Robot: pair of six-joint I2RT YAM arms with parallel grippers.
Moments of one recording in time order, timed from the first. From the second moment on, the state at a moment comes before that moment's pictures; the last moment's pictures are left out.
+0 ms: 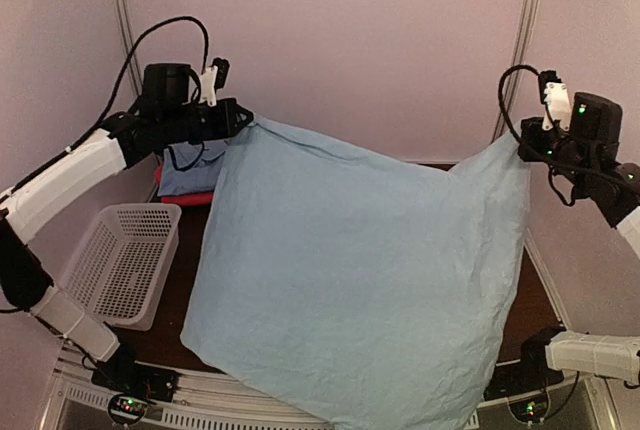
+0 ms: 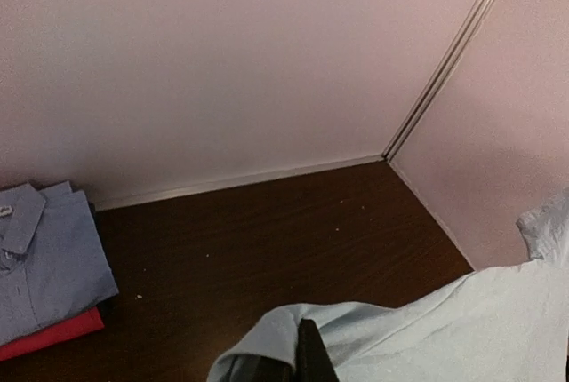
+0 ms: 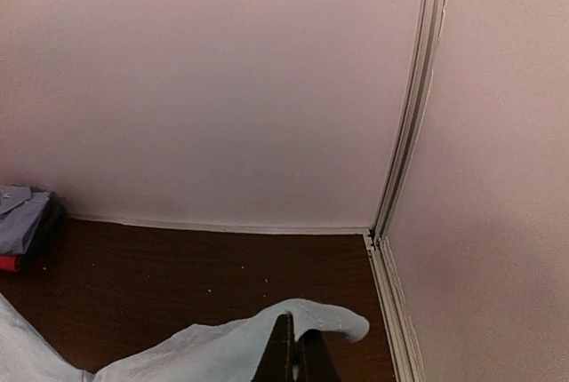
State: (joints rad) left arm -0.55 1.40 1.53 -0.35 0.12 -0.32; right arm 0.30 0.89 1.30 -0.51 0.30 0.04
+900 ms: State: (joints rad) left arm -0.36 1.89 1.59 -0.31 0.12 -0.29; right arm 0.14 1.71 1.48 -0.47 0.11 0.14
